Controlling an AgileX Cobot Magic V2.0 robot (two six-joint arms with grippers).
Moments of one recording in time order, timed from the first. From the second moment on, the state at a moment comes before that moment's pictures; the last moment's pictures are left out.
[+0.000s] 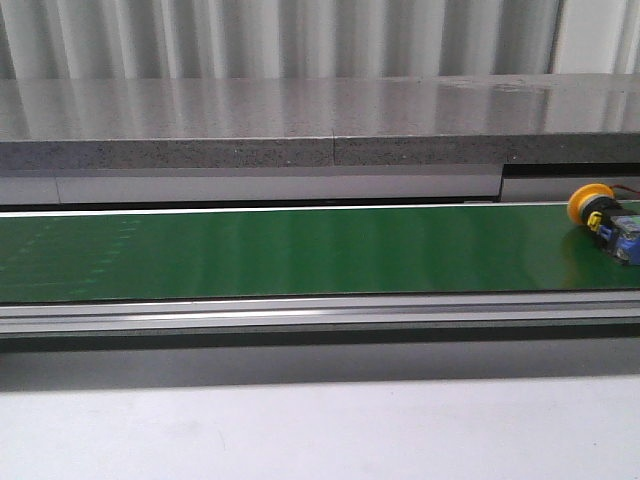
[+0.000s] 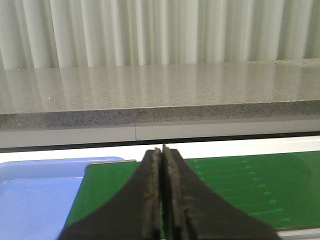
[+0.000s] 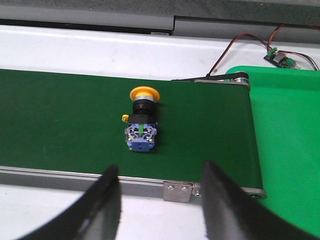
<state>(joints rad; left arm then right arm) -0.07 0.00 0.00 -0.01 0.05 0.05 -0.18 0.68 -0.60 0.33 0.56 -0.36</state>
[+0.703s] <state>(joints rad) -0.07 0.00 0.00 -0.01 0.05 0.05 -0.18 0.67 -0.60 0.33 0.60 -0.36</state>
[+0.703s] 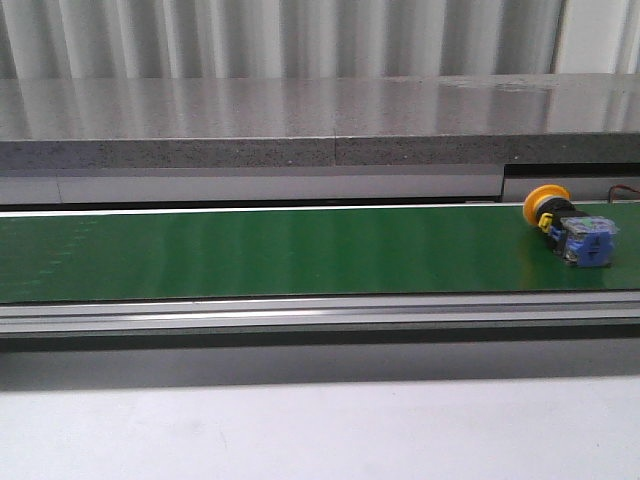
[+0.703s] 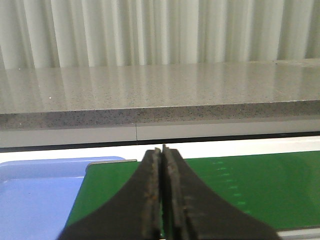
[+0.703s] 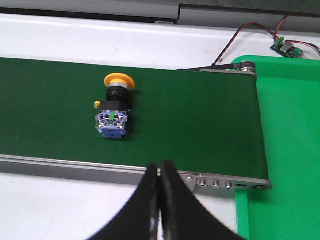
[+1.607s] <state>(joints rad) -0.07 0.00 0.00 -0.01 0.03 0.05 -0.18 0.67 -0.60 0.33 0.60 -0.36</state>
